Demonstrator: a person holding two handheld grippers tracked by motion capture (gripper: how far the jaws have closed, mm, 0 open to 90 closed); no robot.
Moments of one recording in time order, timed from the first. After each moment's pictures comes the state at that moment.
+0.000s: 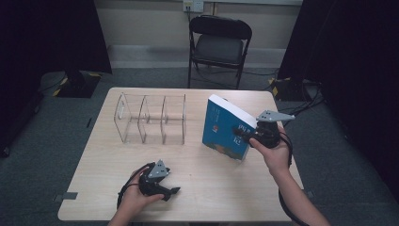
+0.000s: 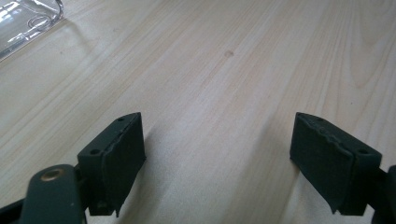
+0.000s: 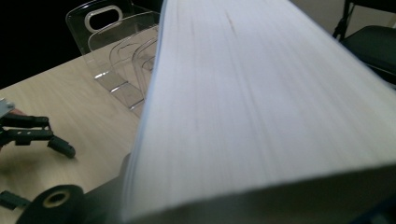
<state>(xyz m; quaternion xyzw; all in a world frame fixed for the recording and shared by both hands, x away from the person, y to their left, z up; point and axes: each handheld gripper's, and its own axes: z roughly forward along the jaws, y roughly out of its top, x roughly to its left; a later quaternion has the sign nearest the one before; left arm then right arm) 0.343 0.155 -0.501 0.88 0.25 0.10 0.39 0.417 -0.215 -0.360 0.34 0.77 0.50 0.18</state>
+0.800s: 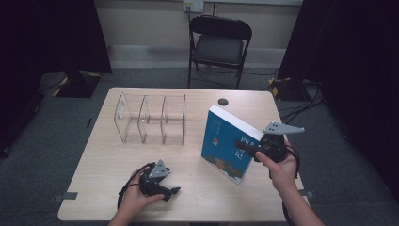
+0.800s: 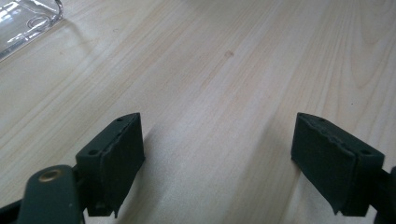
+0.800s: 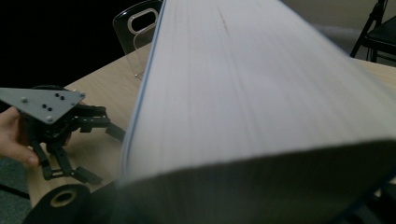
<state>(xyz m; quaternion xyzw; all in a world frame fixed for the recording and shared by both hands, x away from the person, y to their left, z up) 0.343 0.153 -0.501 0.88 0.25 0.11 0.40 0.373 -0.224 -0.359 0.34 0.77 0.53 0.13</state>
